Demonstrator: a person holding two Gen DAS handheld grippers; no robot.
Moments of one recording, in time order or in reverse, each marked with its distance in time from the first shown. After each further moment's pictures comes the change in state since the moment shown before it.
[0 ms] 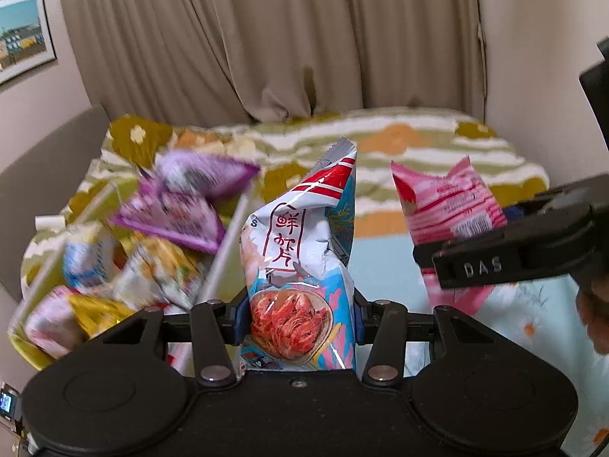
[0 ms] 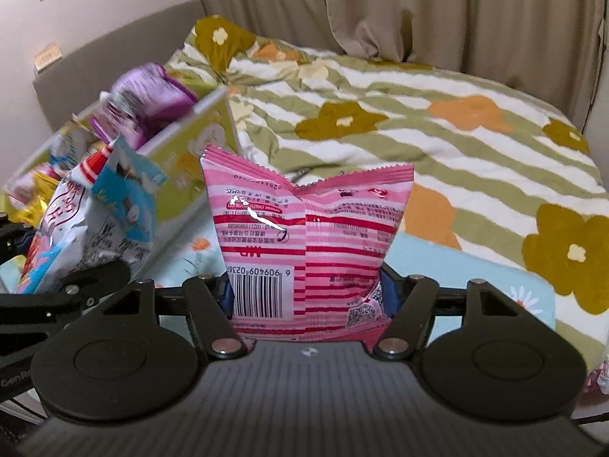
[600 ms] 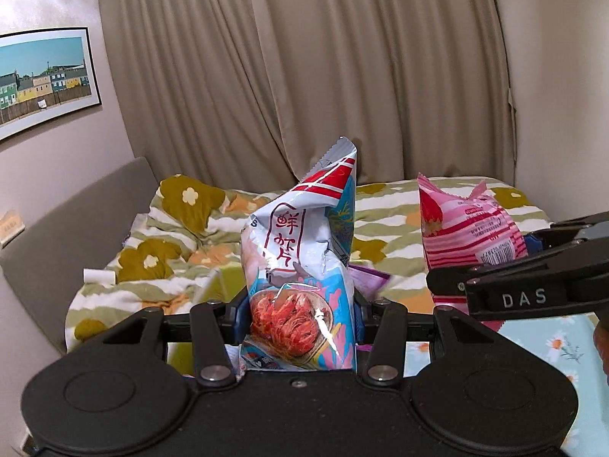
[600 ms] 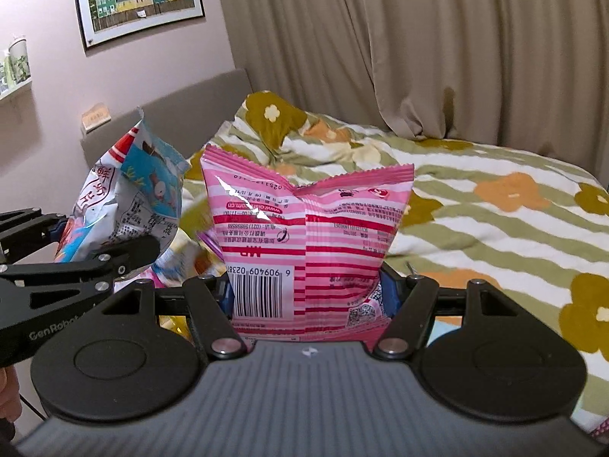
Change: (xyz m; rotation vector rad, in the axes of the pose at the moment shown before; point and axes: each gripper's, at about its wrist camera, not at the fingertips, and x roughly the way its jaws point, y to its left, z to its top) left arm -0.048 0.135 0.056 -0.013 -0.173 0.061; right arm -0.061 0.109 0.086 0.007 -0.194 0.097
